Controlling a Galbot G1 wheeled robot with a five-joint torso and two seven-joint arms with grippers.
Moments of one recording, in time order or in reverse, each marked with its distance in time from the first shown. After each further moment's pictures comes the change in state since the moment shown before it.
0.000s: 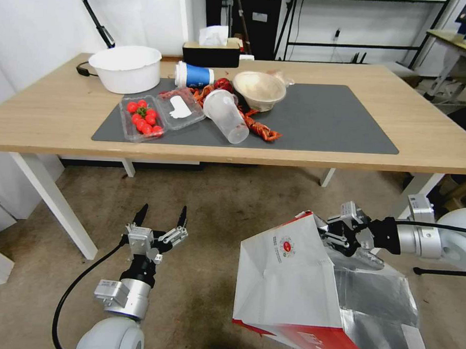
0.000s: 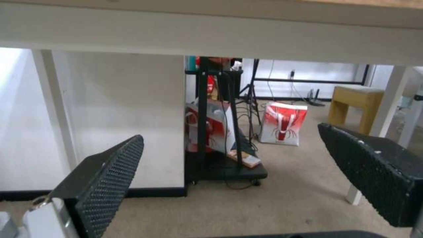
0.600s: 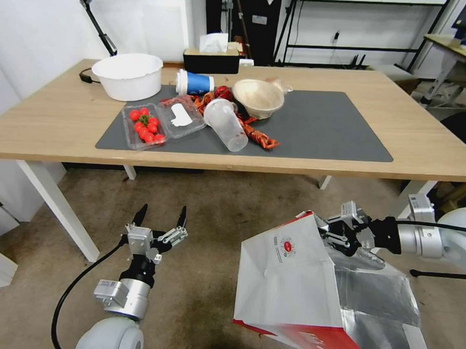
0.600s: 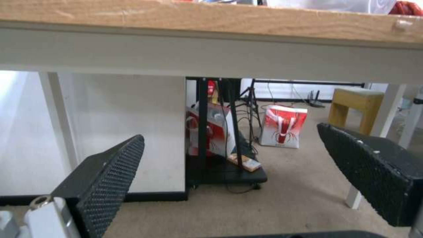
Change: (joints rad) left arm -0.001 -0.001 0.002 0.000 0.000 0.003 0.000; right arm 0.000 -0.004 0.002 -0.002 0.000 0.000 -0.003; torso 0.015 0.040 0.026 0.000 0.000
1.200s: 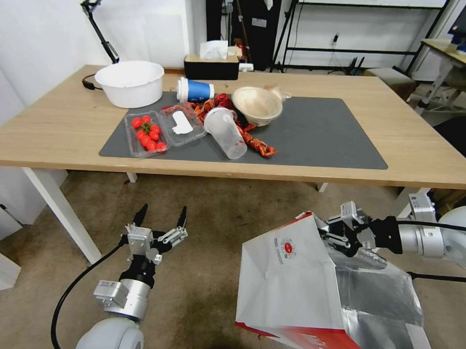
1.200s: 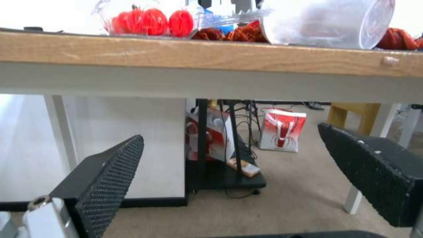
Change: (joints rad) left arm 0.002 0.001 -0.003 -0.003 0.000 0.000 0.000; right arm -0.002 -0.009 0.001 0.007 -0.002 -0.001 0.000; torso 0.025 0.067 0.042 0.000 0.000
